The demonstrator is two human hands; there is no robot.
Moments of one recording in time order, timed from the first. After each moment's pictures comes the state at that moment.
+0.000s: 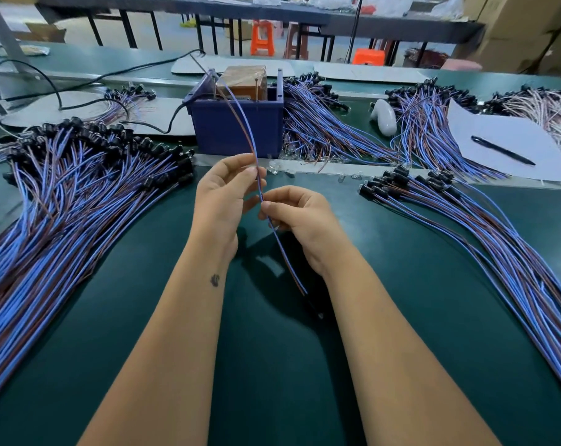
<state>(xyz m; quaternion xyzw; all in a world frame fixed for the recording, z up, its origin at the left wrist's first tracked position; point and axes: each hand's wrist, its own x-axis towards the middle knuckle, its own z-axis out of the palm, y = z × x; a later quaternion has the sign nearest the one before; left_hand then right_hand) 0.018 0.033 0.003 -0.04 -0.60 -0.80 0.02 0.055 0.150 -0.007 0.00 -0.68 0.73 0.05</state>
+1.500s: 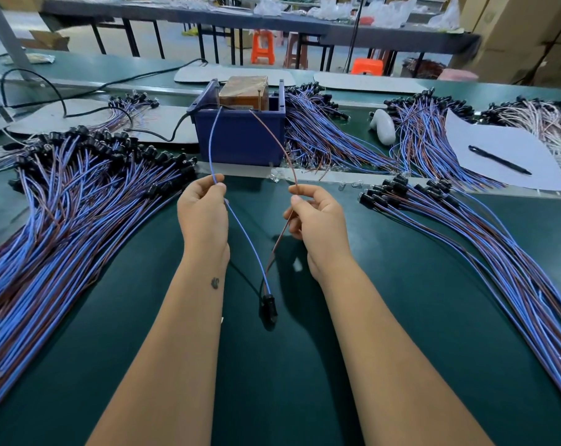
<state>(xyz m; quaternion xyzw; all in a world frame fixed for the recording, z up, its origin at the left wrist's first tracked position) 0.007 0.022 -0.006 0.11 -0.61 -0.78 0.11 0.049 0.151 -0.011 -0.11 -0.65 0.73 0.17</state>
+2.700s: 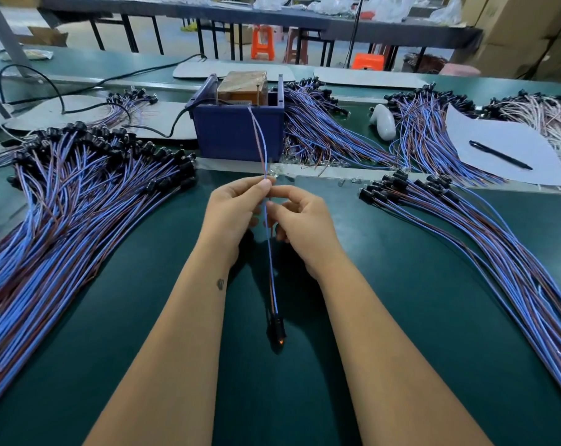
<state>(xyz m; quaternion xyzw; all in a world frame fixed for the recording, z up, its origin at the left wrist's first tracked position) 0.021 0.035 -0.002 -0.04 -0.66 -0.75 -0.04 0.055 0.142 -0.008 -0.01 -0.73 0.68 0.11</state>
